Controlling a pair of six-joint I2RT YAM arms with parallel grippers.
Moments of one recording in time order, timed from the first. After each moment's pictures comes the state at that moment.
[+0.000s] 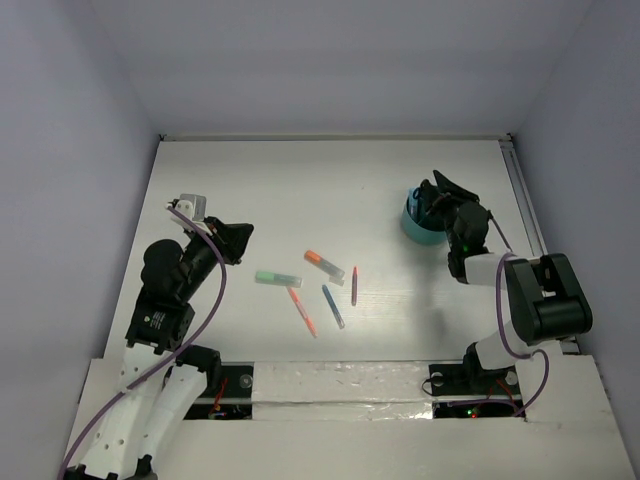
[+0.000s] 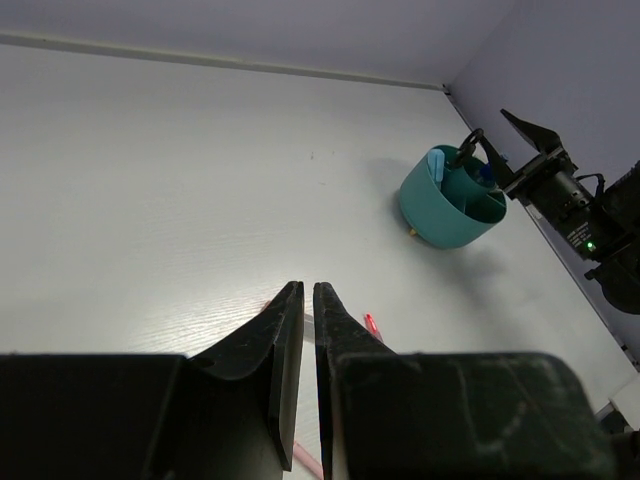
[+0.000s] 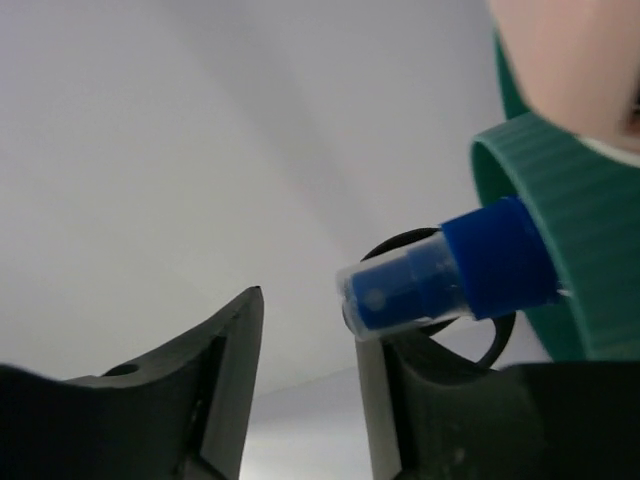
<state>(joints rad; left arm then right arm) -0.25 0.55 0.68 -0.21 0.24 -0.42 0.13 1.55 0.53 0.96 0.14 2.02</state>
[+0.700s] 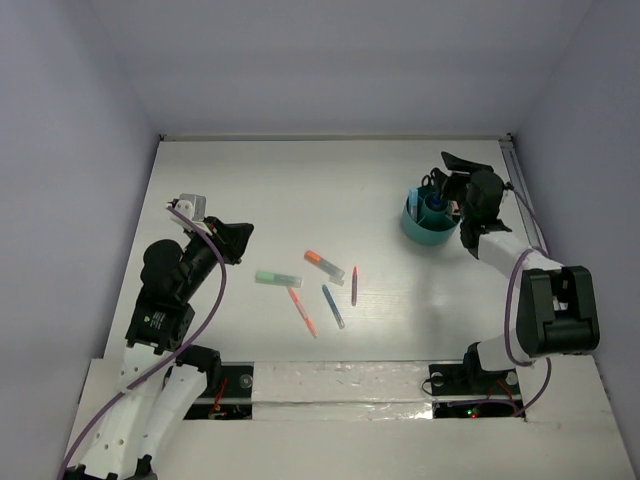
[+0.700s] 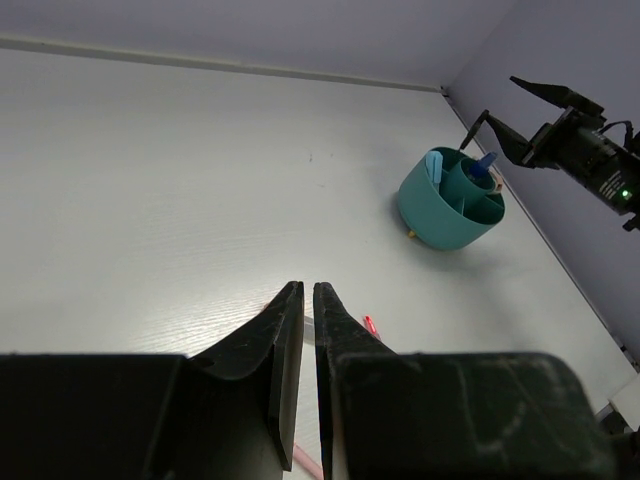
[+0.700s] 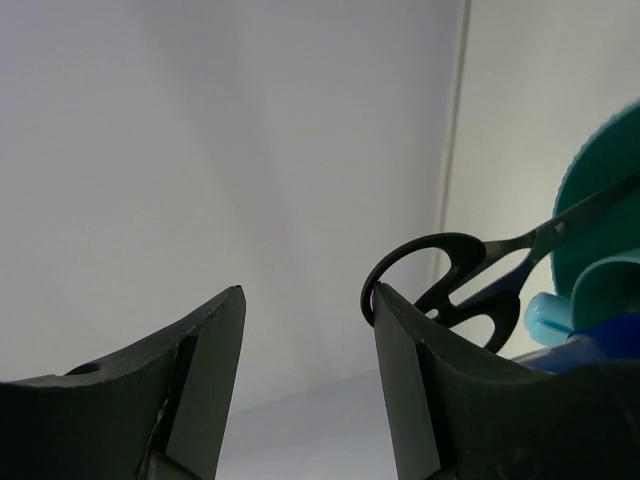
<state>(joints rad) -0.25 0.55 0.68 -0.21 0.24 -0.42 0.06 1.47 0.76 0.55 0.12 1.76</state>
